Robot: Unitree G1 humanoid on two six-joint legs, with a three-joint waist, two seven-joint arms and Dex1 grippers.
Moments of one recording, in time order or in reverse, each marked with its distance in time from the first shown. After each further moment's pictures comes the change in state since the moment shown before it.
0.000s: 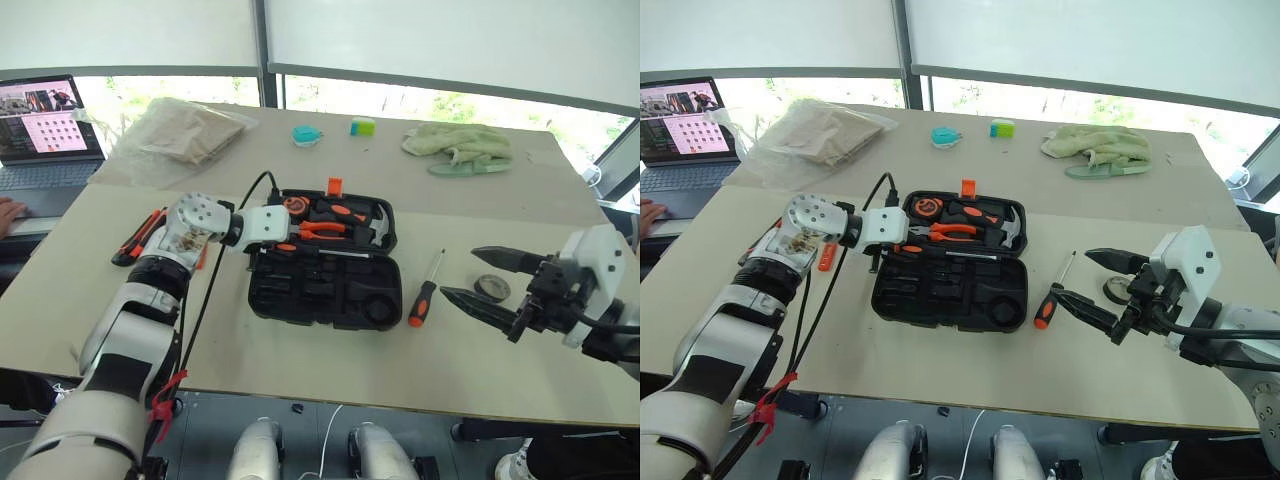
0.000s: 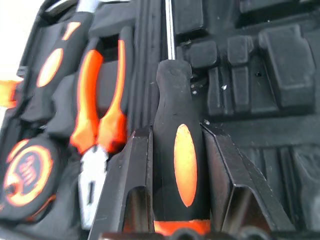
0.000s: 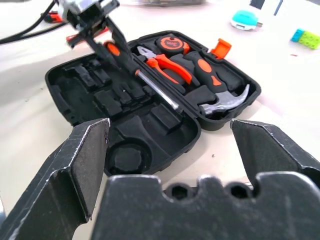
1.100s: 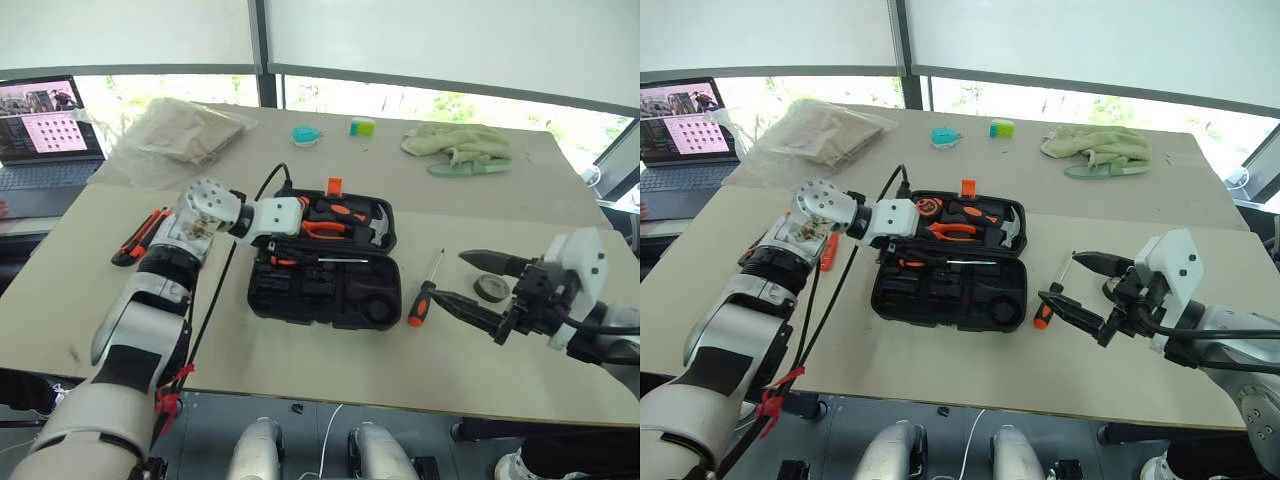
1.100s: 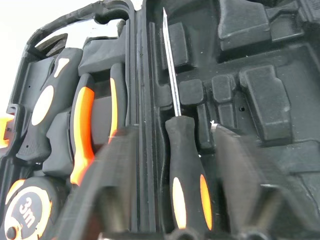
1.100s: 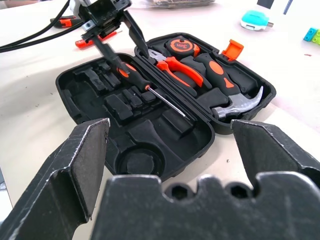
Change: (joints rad) left arm -0.061 -0.040 0.029 -0.001 0.044 0.048 -0.049; right arm -0.007 0.003 0.058 -0.019 0.032 0.000 -0.043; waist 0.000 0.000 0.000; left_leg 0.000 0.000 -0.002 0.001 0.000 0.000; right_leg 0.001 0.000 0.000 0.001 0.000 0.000
